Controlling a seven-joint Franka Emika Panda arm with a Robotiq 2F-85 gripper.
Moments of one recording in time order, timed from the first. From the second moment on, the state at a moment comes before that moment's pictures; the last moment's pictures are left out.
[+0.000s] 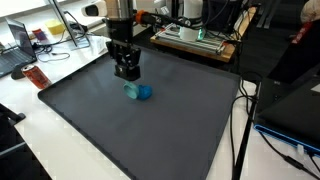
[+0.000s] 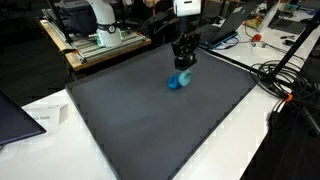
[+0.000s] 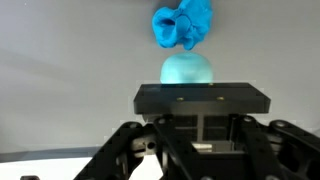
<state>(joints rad) 0.07 0.31 -0.01 -2.04 -0.01 2.56 0.08</state>
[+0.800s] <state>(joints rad) 0.16 0.30 -0.04 -2.02 -0.27 2.54 0.26</state>
